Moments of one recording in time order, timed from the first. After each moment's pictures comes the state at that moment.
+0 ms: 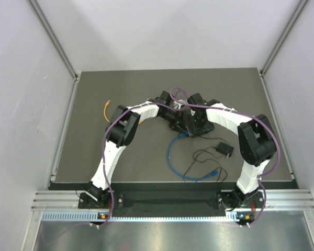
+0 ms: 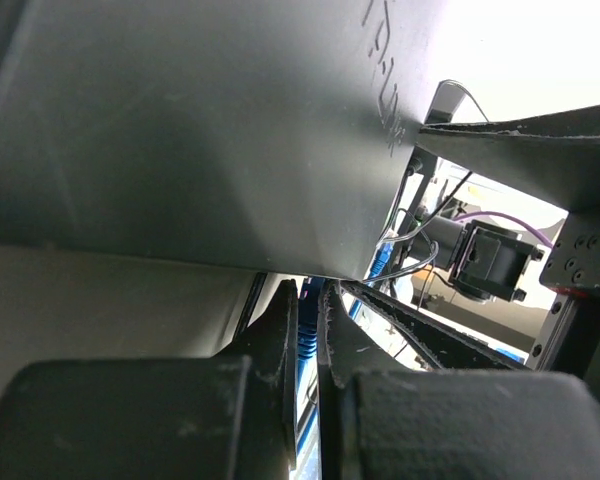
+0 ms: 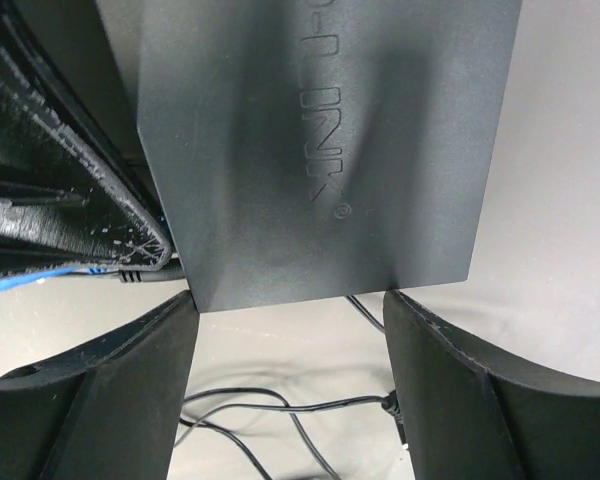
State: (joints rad) left arm -0.56 2.45 1.79 -0.38 1.01 -0.57; right arm 0.49 1.81 1.25 -0.73 0.13 0.19
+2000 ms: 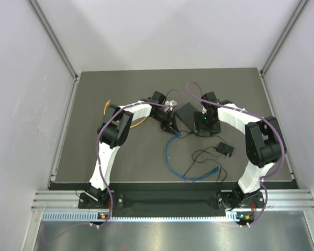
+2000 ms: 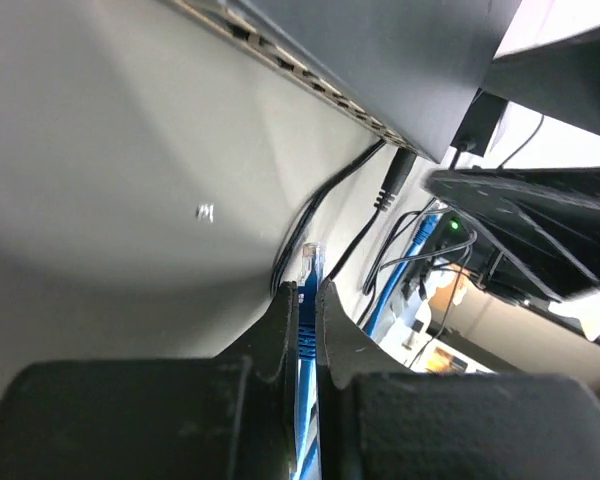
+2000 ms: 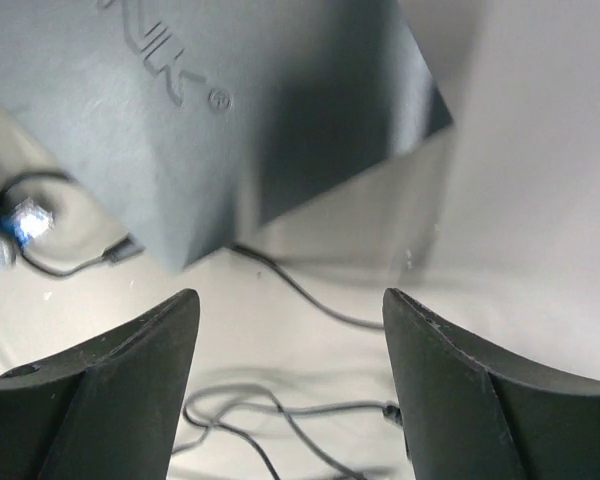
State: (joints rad) left arm -0.51 2.34 1.64 -0.43 0.93 -0.52; right arm 0.35 1.78 1.17 -0.67 -0.02 0.31
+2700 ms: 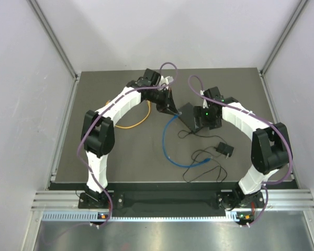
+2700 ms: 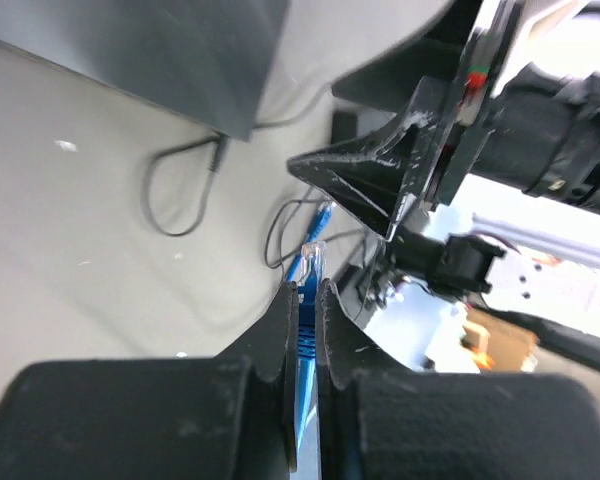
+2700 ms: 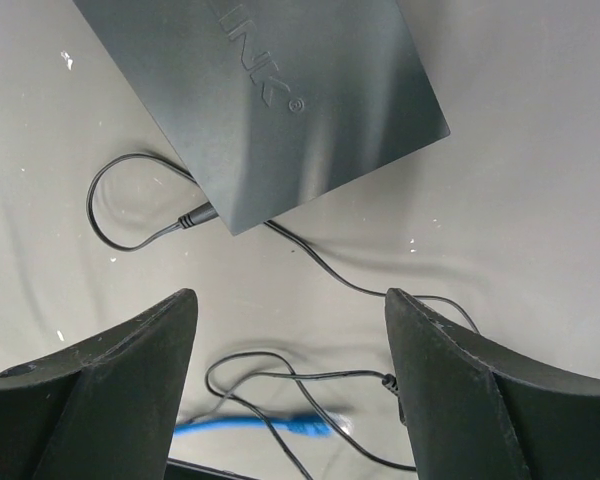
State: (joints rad) left arm -0.50 2.04 1.76 -0.63 0.80 -0.52; right arm 0.35 1.66 1.20 -0.69 -0.06 0.26
